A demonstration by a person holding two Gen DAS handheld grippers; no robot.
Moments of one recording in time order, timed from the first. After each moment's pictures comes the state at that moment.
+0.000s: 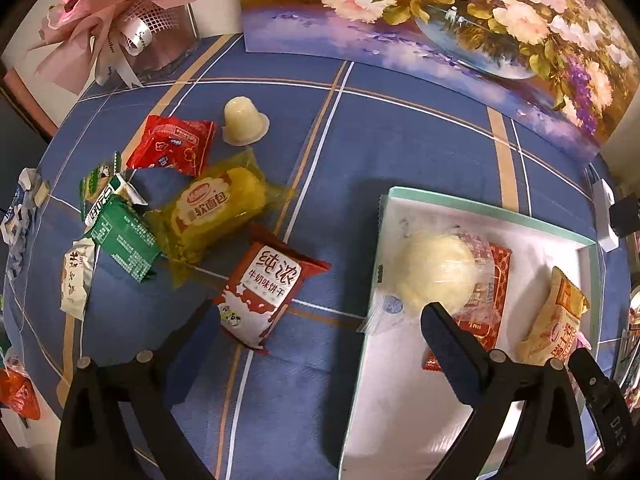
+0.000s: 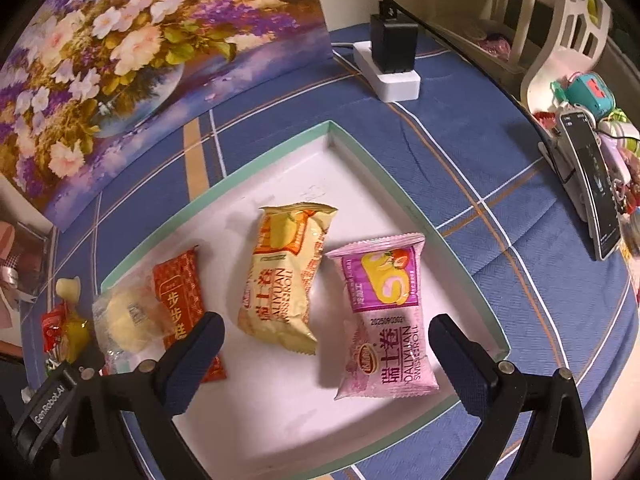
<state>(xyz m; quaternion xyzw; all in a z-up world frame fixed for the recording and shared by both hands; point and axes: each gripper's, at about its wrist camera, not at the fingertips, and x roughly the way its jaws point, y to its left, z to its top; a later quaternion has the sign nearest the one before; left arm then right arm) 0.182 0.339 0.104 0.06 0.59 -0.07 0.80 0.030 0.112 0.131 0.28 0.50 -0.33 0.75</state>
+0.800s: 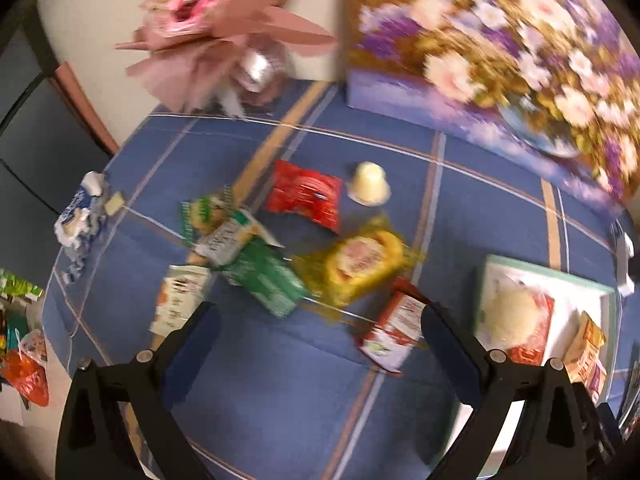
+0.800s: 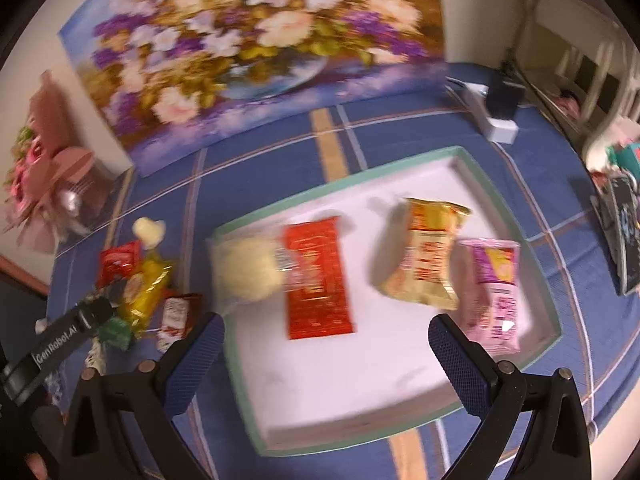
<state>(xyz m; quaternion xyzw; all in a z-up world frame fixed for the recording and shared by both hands) 0.197 0.438 0.165 0.05 0.53 0.01 0.85 0.063 0.213 0.163 0.22 0.49 -0.22 0.81</state>
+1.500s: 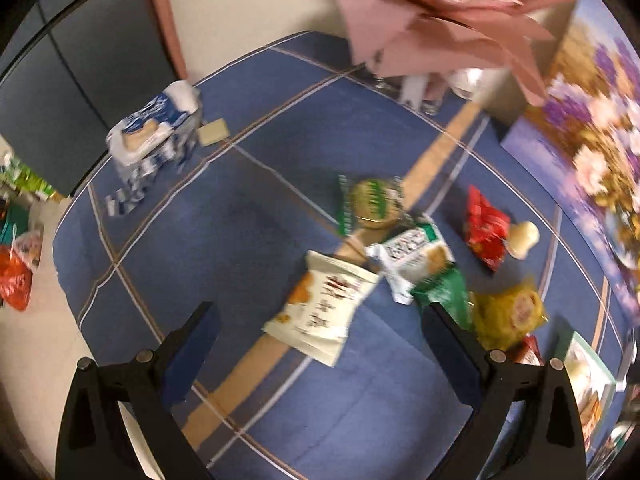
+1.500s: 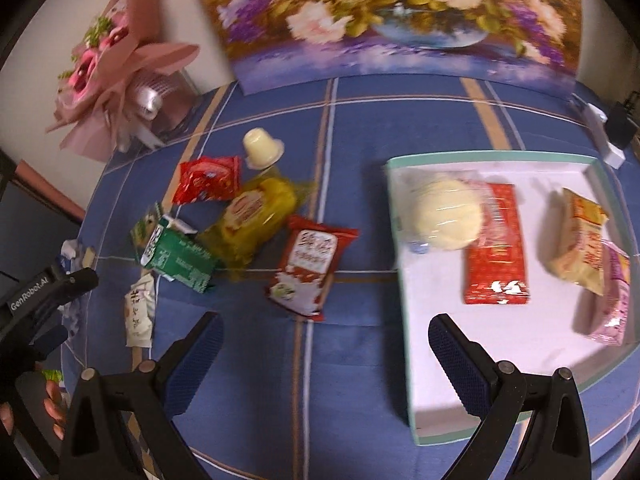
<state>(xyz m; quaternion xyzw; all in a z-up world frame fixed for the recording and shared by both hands) 0.218 0.611 0.145 -0.09 0.56 0.12 0.82 0.121 0.335 0.128 0.18 0.54 -0.10 0.82</state>
